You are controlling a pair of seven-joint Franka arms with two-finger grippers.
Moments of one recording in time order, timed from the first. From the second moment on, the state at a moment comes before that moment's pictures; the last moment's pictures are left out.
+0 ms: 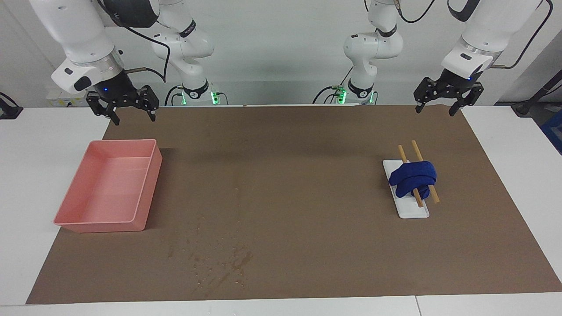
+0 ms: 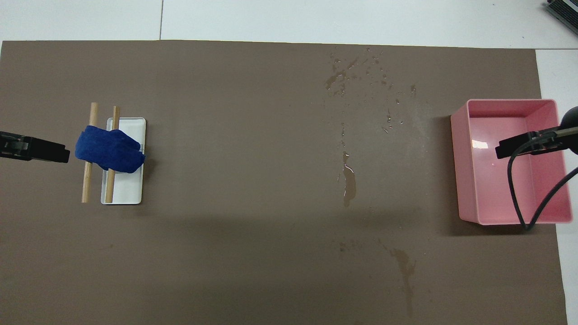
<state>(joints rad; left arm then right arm) -0.03 -0.07 -0.02 -1.62 -0.03 1.57 0.13 0.07 -0.01 -0.08 -1.57 0.00 1.55 -0.12</state>
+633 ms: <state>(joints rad) -0.01 -0.07 -0.02 -1.71 -0.02 1.79 0.13 0.07 -0.01 -0.08 -1.57 0.00 1.55 -0.12</state>
